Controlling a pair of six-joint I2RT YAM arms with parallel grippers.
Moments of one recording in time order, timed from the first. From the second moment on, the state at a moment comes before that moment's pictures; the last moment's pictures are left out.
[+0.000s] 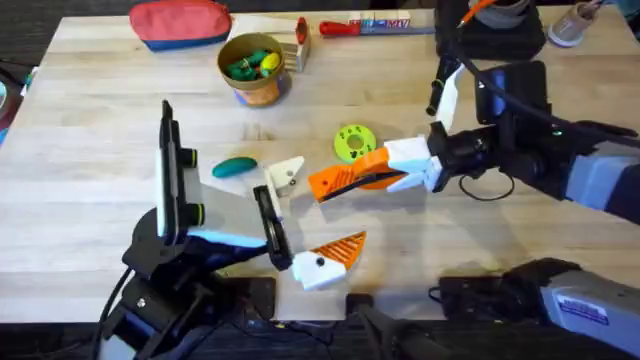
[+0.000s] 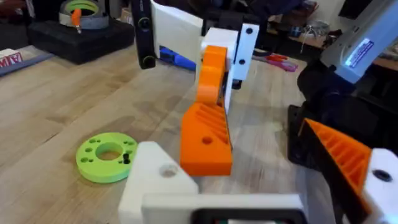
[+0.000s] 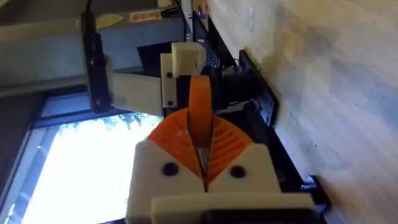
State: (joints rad) left arm -0.50 0.01 0.01 -0.06 0.74 -0.12; right arm 0.28 1.24 0.55 -0.17 -1.33 0.75
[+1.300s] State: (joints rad) left arm -0.49 0.01 0.01 -0.06 0.71 -0.12; right arm 0.39 1.36 0.55 0.25 -1.28 1.10
